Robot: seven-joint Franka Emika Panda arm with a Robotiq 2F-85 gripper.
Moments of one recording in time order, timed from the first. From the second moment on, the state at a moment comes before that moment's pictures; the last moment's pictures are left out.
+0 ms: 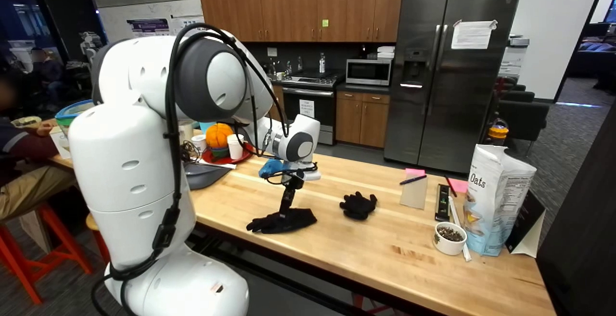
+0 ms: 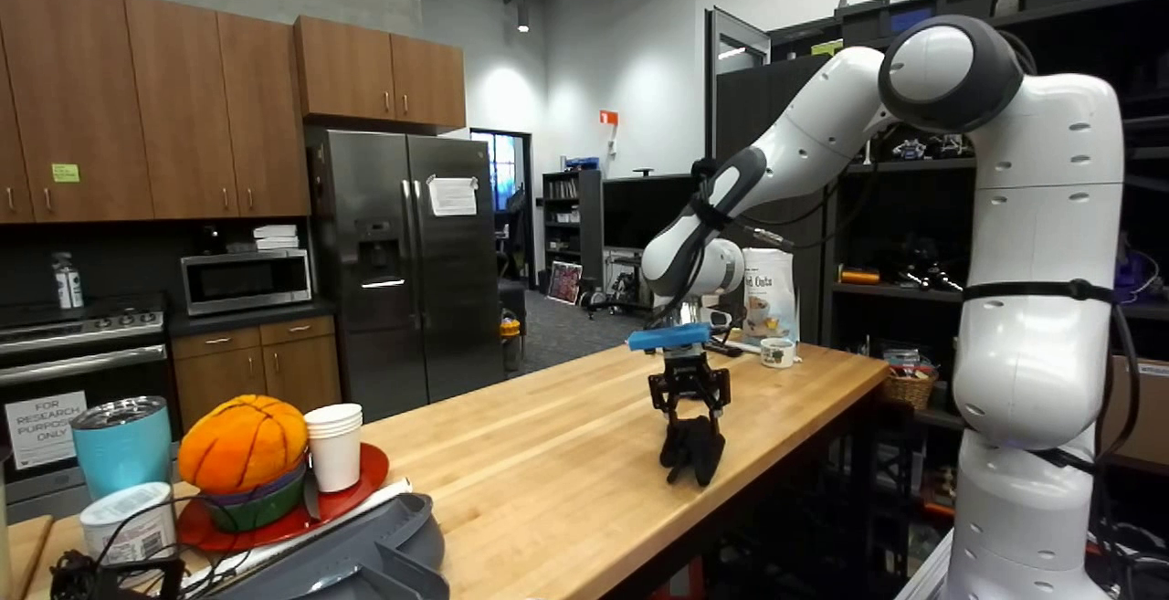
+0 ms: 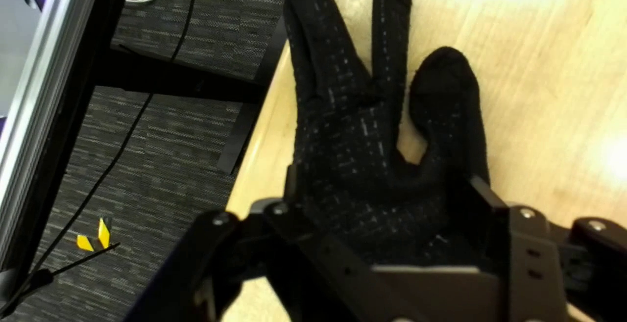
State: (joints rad) arm 0.07 0.01 0.00 -2.40 0.21 2.10 1.13
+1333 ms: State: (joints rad) arm -0.01 -0.07 -0.01 -2.43 0.20 2.10 1.13
